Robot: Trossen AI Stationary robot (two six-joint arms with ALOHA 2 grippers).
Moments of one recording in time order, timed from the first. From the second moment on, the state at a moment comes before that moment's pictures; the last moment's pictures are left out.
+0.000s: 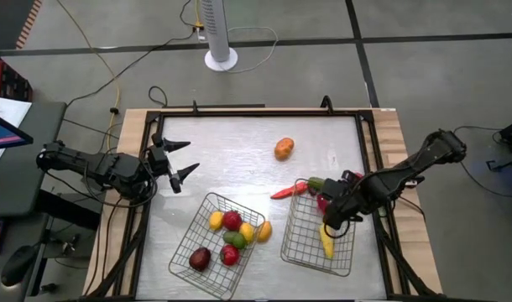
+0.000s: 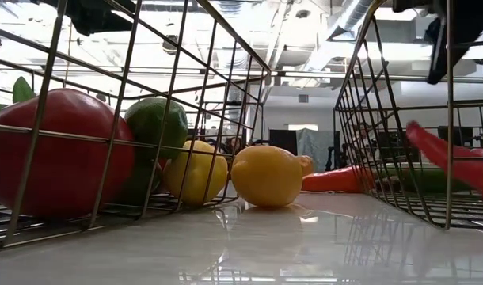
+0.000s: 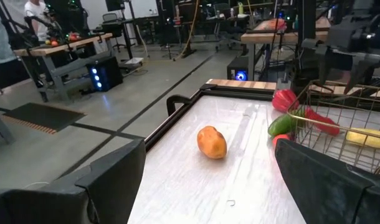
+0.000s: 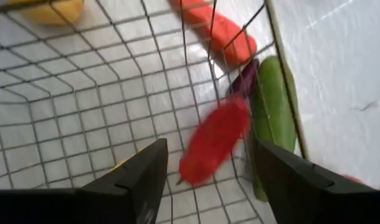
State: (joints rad) left arm -0.27 0.53 0.58 -0.23 -0.74 -0.04; right arm 0.48 1.27 1.10 -1.19 0.32 0.94
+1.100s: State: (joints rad) left arm -0.27 0.53 0.58 -0.22 -0.75 0.00; right arm -0.34 1.57 1.15 -0.63 0.18 -0.07
